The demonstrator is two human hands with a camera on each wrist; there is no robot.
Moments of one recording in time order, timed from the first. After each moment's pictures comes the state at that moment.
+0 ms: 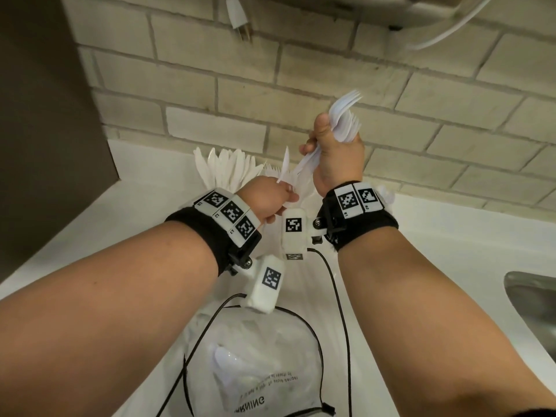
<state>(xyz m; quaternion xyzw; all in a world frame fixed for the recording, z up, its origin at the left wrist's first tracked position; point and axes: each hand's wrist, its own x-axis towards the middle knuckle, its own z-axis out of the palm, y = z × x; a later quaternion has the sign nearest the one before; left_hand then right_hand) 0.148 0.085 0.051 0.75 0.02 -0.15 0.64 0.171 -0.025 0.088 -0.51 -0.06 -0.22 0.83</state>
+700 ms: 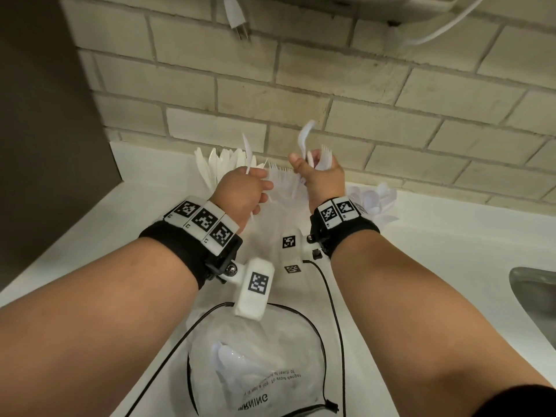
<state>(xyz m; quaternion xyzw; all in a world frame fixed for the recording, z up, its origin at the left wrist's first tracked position) 0.135 0.111 0.055 0.67 0.10 -0.04 0.74 0.187 -0.029 0.030 -0.66 0.05 -0.19 0.72</state>
